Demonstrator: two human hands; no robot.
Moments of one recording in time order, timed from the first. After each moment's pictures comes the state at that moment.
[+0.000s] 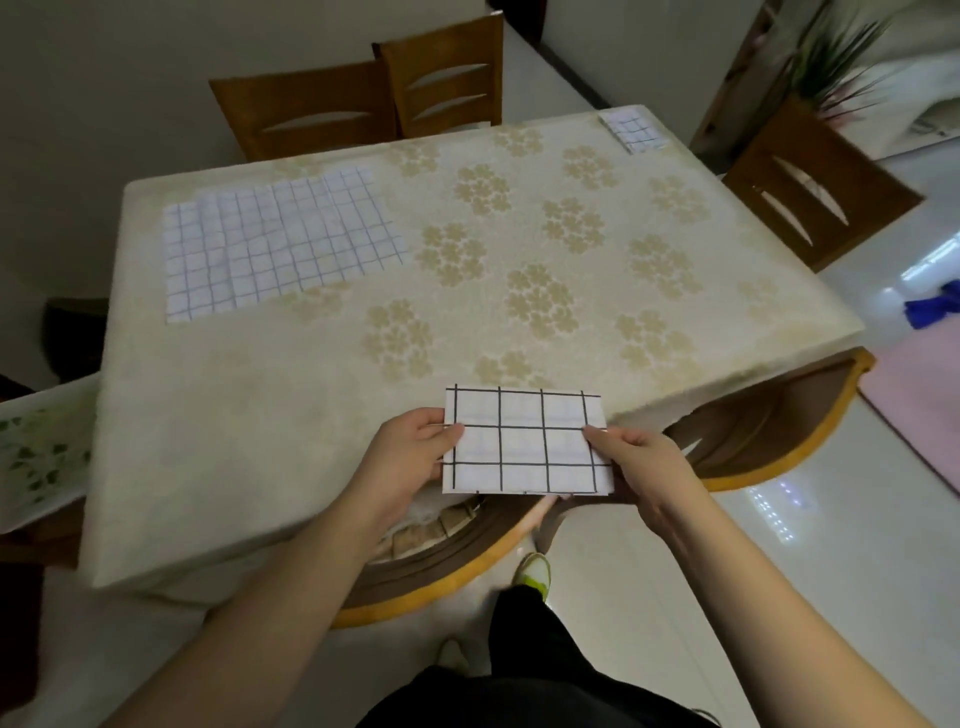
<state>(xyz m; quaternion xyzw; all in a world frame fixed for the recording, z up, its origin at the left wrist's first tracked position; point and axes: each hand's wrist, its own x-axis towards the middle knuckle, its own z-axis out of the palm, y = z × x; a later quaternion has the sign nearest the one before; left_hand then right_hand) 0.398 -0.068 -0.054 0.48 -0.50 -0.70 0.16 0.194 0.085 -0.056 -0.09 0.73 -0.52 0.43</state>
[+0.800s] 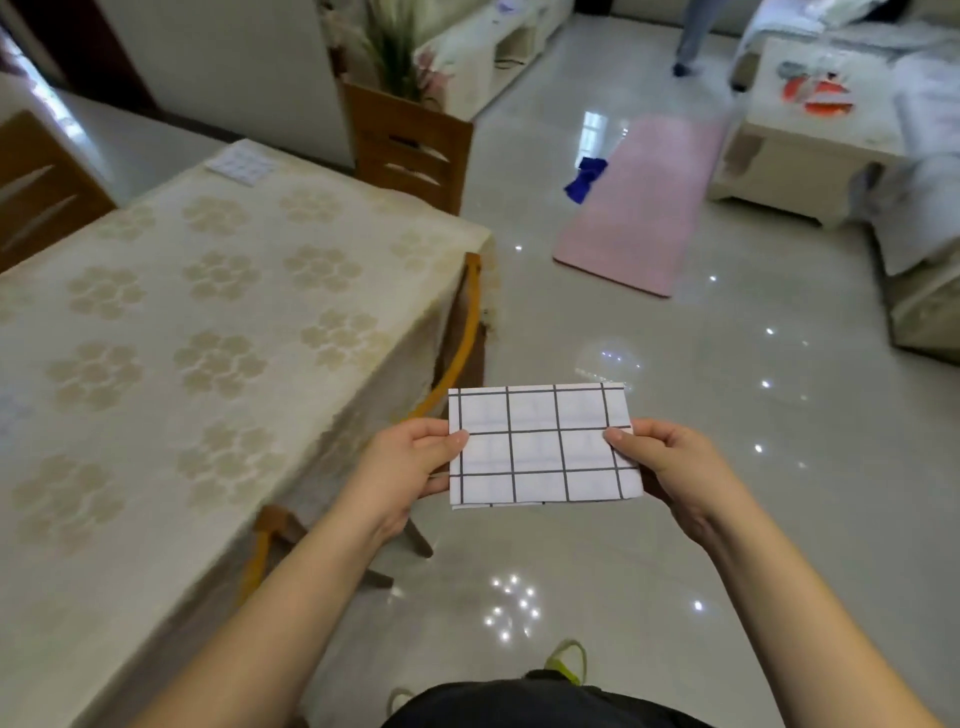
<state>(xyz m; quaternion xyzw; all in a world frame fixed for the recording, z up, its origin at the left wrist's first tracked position) 0.210 0.177 -0.004 0.27 -0.63 -0.72 -0.10 0.150 0.436 0.004 0.12 0.70 -0.67 0.22</state>
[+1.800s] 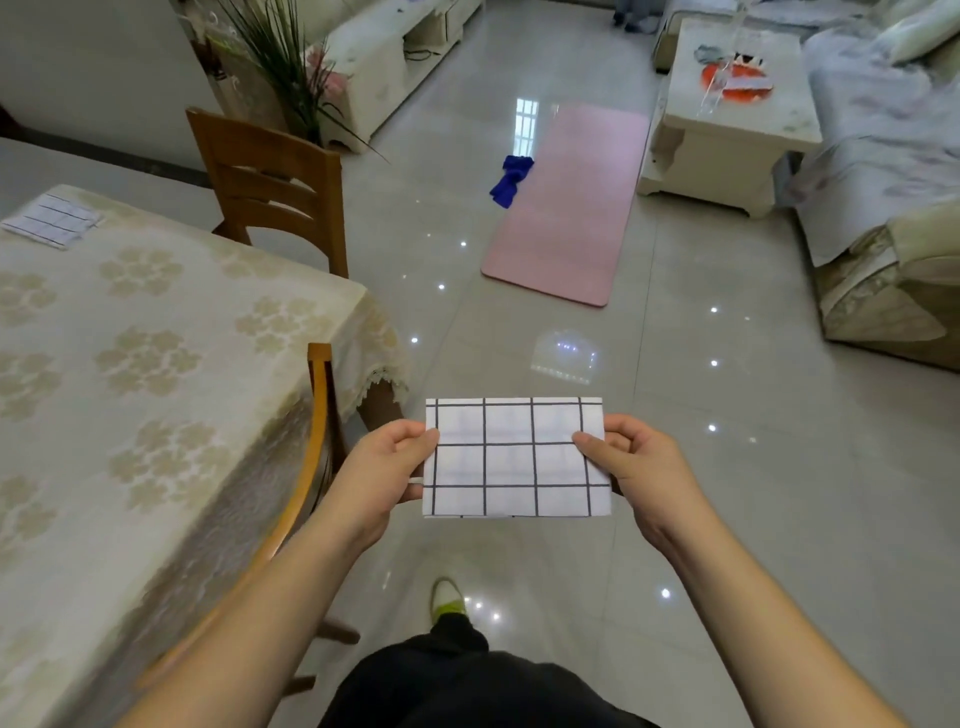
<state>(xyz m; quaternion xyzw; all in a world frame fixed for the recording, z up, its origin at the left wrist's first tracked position) -0.042 0.286 -0.035 0.23 -0.68 -0.68 -0.12 -0.063 0.538 -0.012 0.14 0.69 -0.70 0.15</state>
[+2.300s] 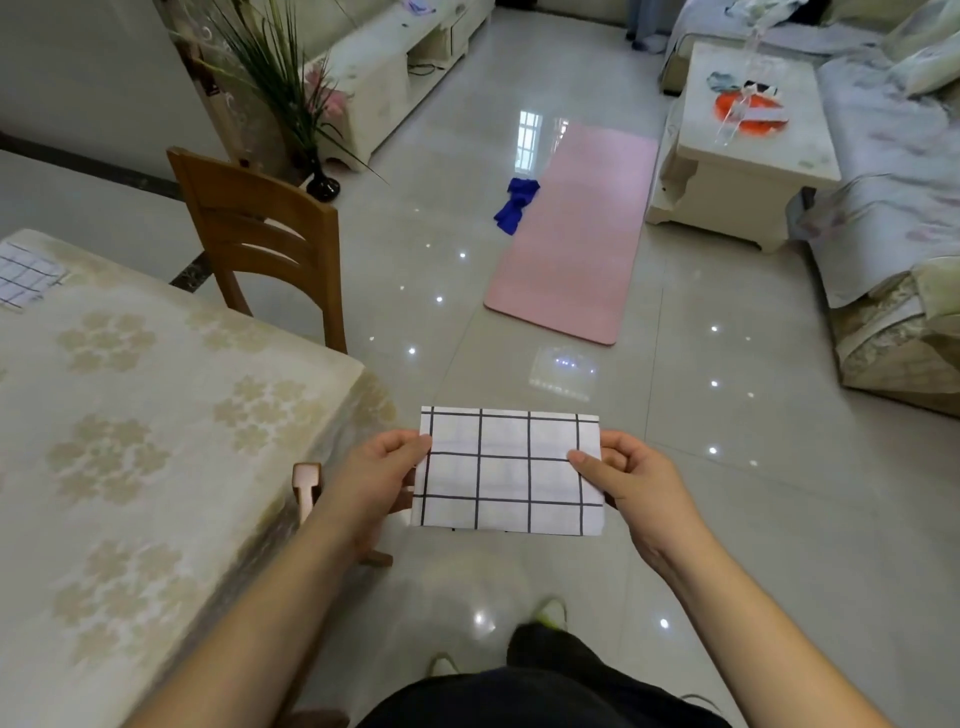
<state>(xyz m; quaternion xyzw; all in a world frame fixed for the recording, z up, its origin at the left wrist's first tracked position) -0.209 0.237 -0.029 0.26 -0.67 -0.69 -0.12 -0.228 0.495 -0.018 0.12 0.68 -0.71 0.15</state>
